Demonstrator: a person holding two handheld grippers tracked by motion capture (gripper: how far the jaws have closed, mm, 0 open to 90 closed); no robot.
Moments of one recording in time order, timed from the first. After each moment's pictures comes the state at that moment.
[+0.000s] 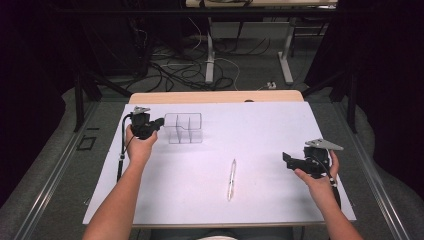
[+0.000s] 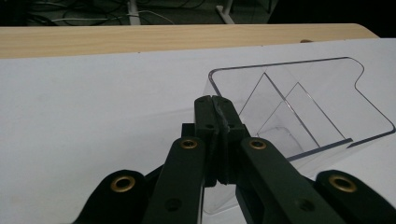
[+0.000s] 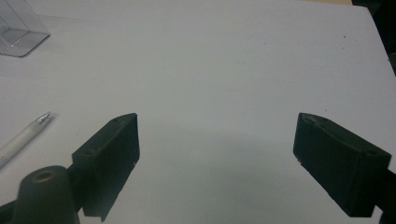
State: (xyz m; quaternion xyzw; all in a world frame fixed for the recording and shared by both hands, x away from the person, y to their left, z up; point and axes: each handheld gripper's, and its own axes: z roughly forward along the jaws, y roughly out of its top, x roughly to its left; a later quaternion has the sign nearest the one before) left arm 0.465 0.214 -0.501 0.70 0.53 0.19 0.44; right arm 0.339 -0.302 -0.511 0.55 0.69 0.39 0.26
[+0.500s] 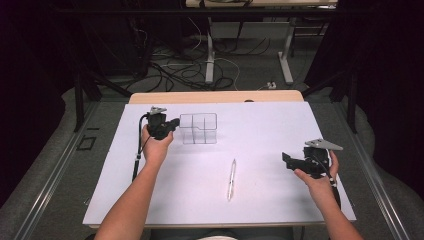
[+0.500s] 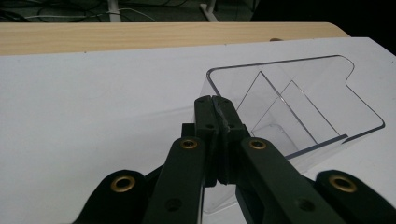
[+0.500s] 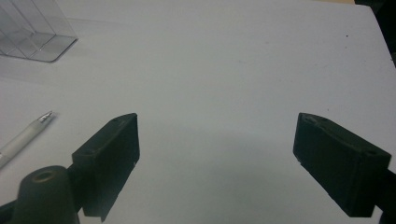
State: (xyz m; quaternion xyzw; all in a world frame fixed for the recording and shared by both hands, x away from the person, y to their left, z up) left arm 0.464 0.166 -0.501 0.71 0.52 0.17 0.45; right arm 0.338 -0.301 -0.512 0.55 0.69 0.39 0.26
